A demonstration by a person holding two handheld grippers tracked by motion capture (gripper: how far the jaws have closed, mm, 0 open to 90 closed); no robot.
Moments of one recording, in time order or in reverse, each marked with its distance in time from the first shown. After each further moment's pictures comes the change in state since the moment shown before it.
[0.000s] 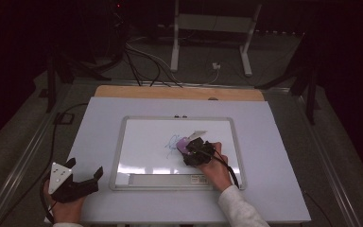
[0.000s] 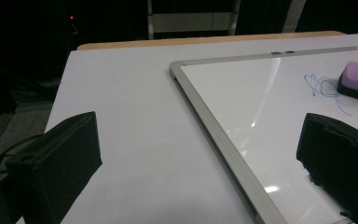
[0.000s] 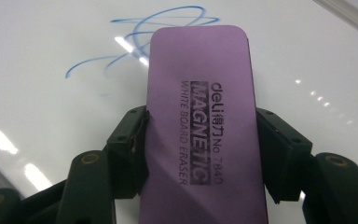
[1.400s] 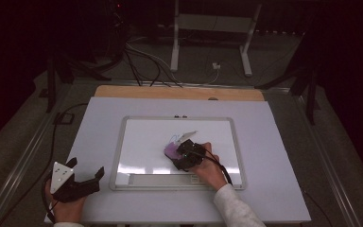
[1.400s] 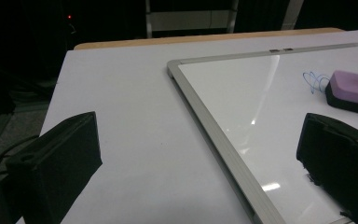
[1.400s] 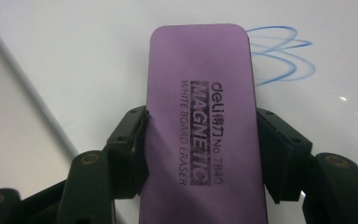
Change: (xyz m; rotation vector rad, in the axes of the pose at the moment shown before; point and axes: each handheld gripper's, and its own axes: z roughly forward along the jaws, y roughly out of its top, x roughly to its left) left arm -0.001 0.000 0.001 0.006 -0.003 0.009; right arm 0.025 0.013 0.006 0.006 0.131 -0.098
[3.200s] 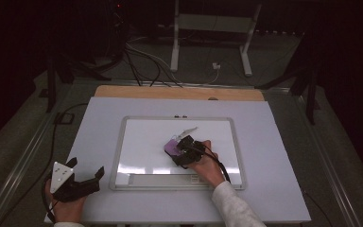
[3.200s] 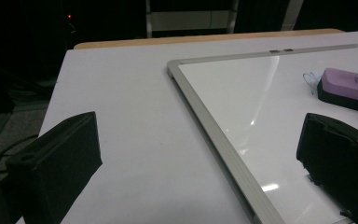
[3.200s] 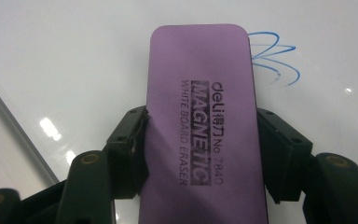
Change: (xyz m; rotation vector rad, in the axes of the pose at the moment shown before) left arm 0.000 0.000 0.001 -0.001 0.000 -0.010; right arm -0.009 0.005 0.007 -0.003 0.032 0.058
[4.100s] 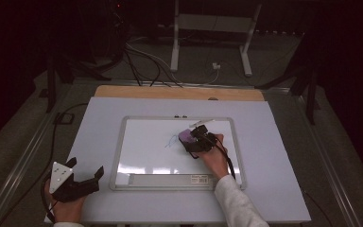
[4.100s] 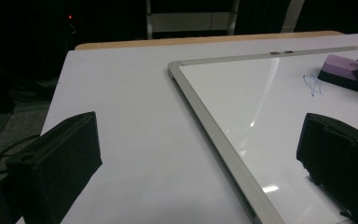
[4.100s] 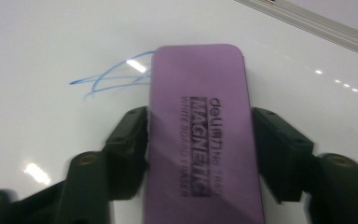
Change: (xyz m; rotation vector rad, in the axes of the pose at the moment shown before) left arm 0.000 0.000 0.000 -0.003 0.000 -0.002; right arm -0.047 -0.003 -0.004 -0.074 -0.128 0.188
